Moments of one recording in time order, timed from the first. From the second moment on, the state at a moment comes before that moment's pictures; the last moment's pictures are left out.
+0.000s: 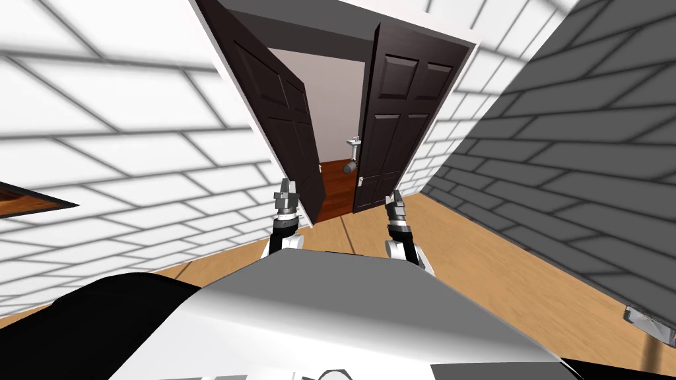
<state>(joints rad) 0.32 -0.09 0.00 -1.86 0.03 -0.55 -0.04</state>
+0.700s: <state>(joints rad) 0.26 -0.10 0.03 -1.68 0.01 -0.59 -0.05</state>
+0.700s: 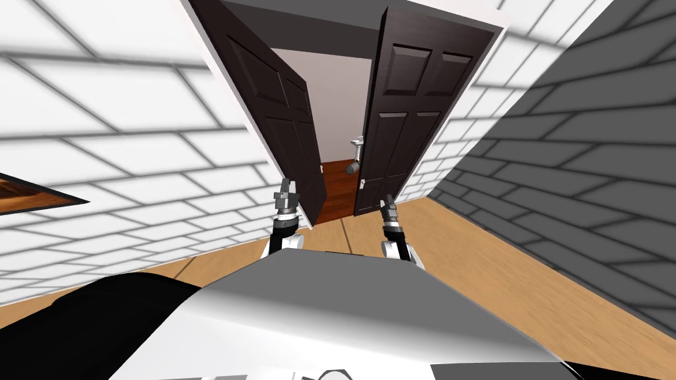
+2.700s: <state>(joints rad) 0.05 -0.12 0.08 -1.11 -0.05 -0.70 -0.07</state>
